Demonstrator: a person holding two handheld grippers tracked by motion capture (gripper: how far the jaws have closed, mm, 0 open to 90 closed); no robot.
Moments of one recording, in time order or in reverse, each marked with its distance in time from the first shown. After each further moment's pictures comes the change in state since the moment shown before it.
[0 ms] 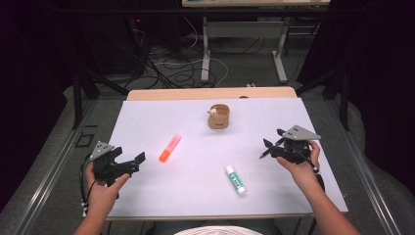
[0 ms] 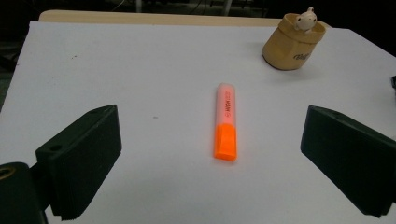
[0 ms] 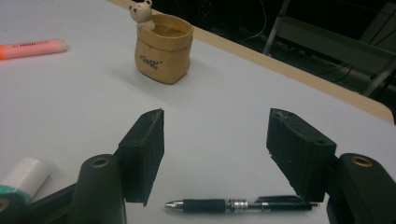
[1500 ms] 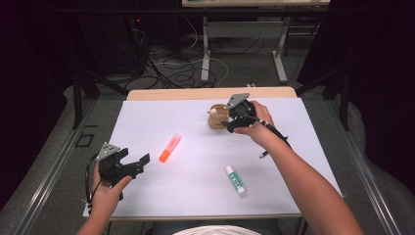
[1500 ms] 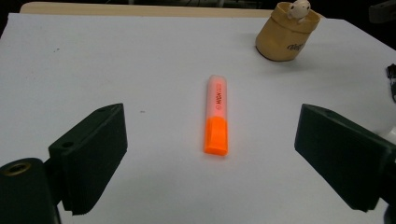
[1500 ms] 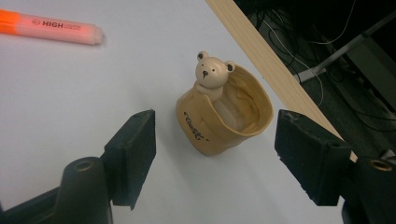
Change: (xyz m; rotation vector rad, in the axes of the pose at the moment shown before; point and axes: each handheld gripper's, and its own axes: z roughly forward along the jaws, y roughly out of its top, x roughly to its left) left arm -0.006 -0.006 0.009 0.030 -0.022 0.013; right arm 0.045 0.109 0.126 0.218 0.217 -0.389
